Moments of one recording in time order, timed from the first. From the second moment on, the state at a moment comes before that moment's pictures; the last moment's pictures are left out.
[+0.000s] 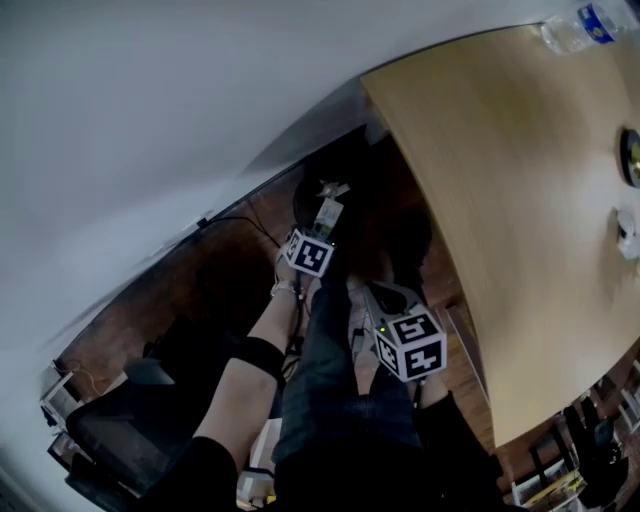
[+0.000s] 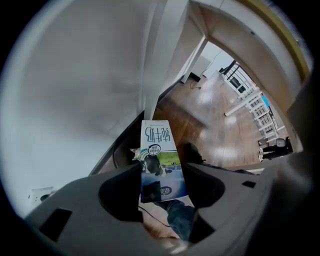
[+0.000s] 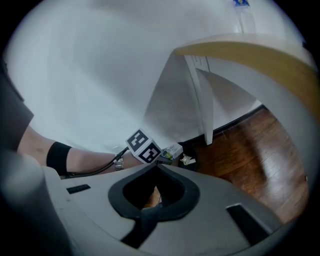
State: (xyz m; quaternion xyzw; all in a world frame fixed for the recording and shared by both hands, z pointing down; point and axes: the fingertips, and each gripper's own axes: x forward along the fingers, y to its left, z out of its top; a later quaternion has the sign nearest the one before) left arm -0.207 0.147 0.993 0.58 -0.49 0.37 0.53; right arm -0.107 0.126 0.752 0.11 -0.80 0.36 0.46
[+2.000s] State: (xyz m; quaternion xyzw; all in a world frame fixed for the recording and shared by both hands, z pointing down) left arm -0.192 0.122 0.774 0.65 -0.57 0.27 0.43; right arm -0.082 0.113 0.680 0.17 -0.83 0.33 0.42
